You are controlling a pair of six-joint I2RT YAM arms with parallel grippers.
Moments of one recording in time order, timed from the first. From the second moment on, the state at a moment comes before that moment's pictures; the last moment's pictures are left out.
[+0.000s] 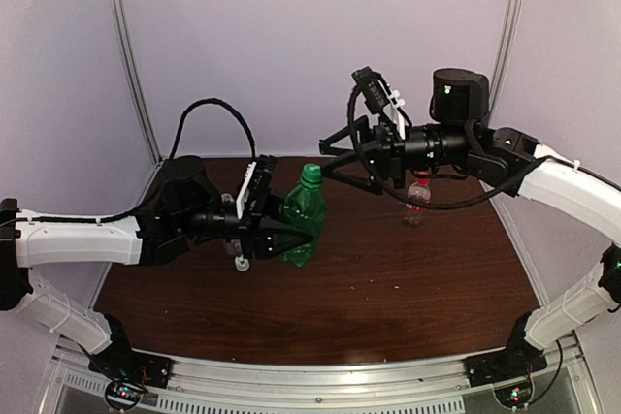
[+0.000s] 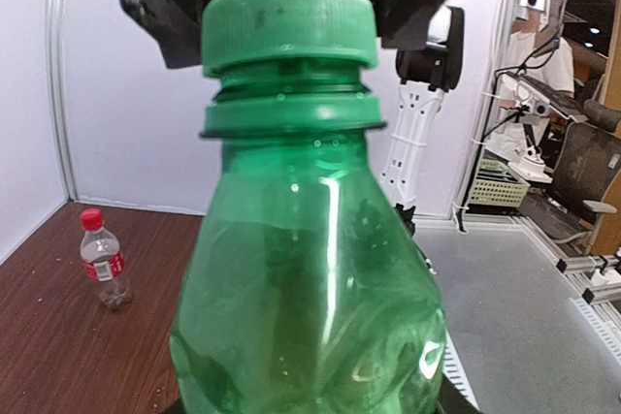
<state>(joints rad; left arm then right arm) -0.91 1.33 0.80 0.54 0.75 -0.10 0.85 1.37 1.39 -0.18 -0.79 0.04</state>
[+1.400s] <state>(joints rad) -0.91 1.33 0.80 0.44 0.38 -0.09 0.96 1.46 1.38 -0.10 -0.23 0.31</state>
